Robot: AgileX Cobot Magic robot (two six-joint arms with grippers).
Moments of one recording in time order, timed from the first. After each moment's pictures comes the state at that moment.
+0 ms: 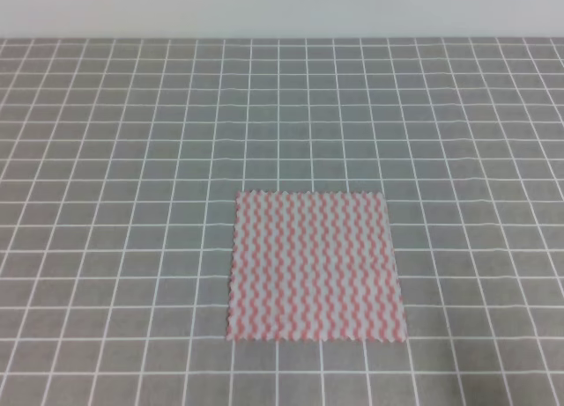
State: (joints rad) left arm -0.16 -0.01 0.01 -0.71 0.08 0.13; right arm 0.16 0.00 0.00 0.87 0.10 -0.23
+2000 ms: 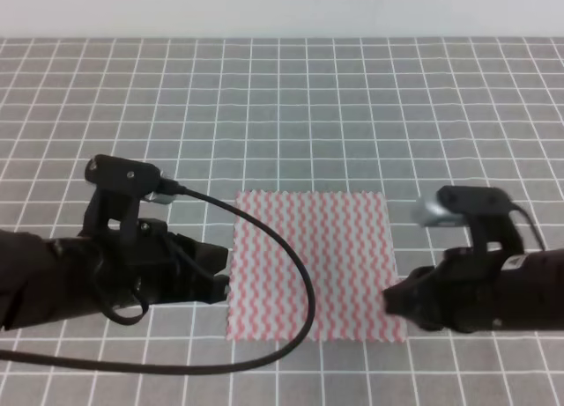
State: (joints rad) left arm -0.44 1.28 -0.66 -1.21 0.33 1.03; right arm 0.52 1.37 -0.69 0.80 0.38 -0.34
